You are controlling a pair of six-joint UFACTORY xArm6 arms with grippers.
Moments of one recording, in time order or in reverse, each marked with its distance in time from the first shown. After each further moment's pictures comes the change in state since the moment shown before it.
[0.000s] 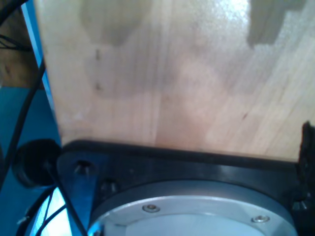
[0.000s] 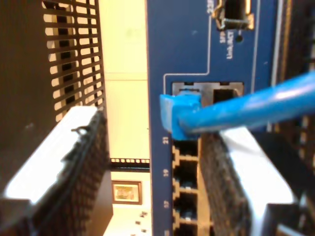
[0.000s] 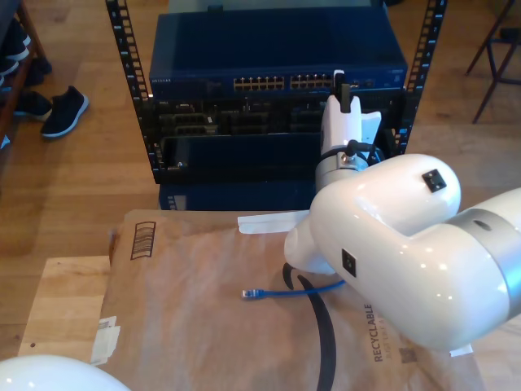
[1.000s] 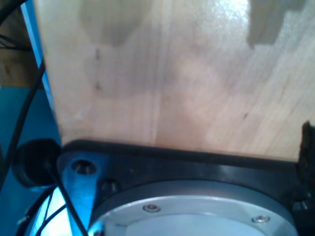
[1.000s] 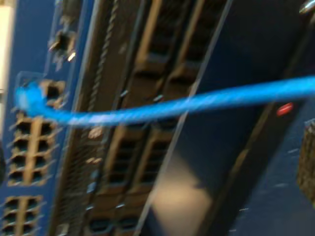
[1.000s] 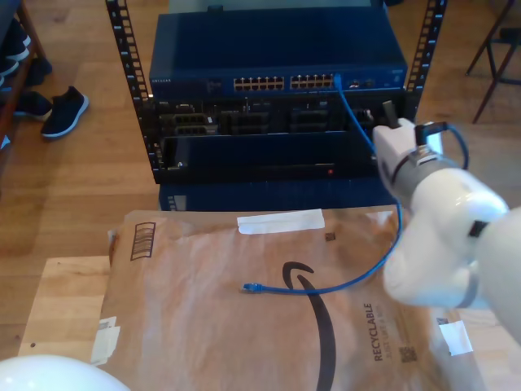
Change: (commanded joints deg) left arm 0.0 0.0 0.0 0.0 0.0 0.0; right arm -11.6 -42.5 31.2 -10.6 47.2 -19.8
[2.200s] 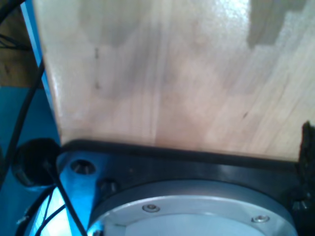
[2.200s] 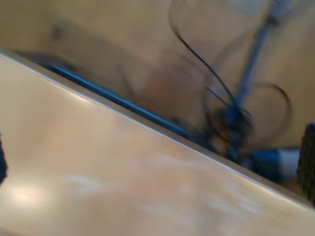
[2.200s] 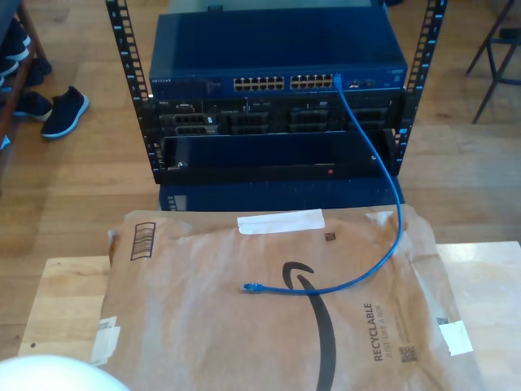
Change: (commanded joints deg) left arm 0.0 0.0 0.0 0.0 0.0 0.0; right arm -67.3 -38.2 10.8 -32.9 86.9 -38.9
